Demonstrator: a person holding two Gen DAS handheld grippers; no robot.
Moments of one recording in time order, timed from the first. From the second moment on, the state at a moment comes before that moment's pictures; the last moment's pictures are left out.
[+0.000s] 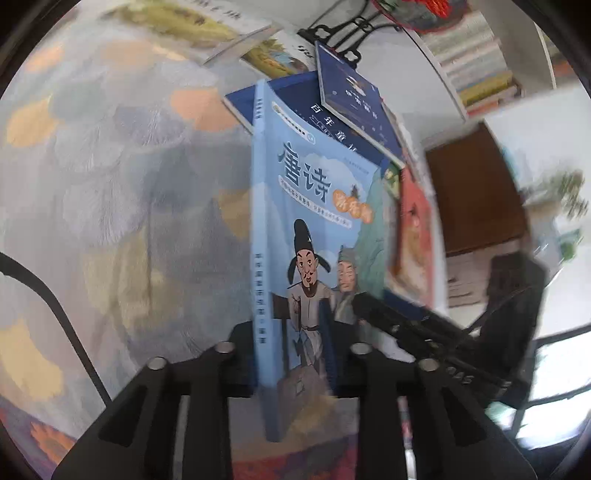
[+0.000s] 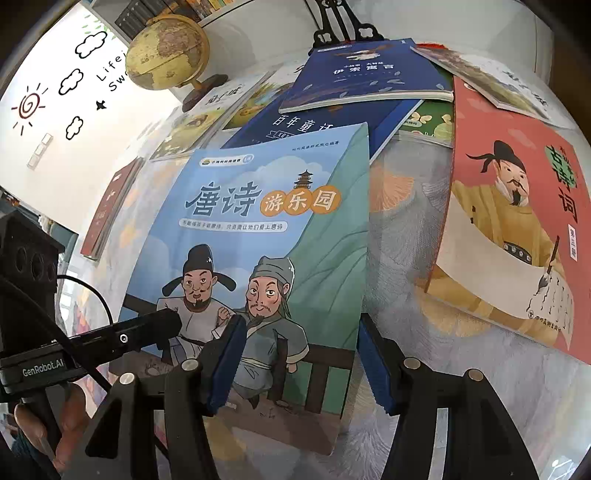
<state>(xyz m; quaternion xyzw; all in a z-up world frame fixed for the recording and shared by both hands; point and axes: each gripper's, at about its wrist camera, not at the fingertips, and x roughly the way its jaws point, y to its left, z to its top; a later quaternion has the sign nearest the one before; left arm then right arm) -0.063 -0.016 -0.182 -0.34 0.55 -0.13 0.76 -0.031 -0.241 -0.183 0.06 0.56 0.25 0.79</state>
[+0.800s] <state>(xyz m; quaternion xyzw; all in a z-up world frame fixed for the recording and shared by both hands) -0.049 -0.027 -0.180 -0.37 0.60 -0.15 0.70 -0.050 -0.325 -0.211 0.31 0.60 0.31 0.67</state>
